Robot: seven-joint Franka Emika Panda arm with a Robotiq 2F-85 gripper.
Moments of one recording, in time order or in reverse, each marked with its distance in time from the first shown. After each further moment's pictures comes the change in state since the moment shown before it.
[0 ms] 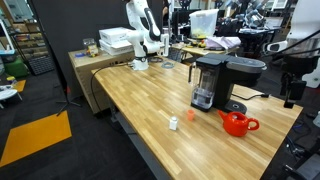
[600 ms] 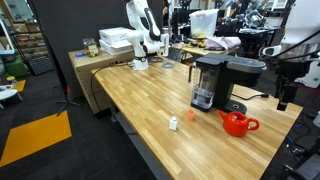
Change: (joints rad) arm 0.000 0.061 -0.001 0.003 0.025 0.071 0.000
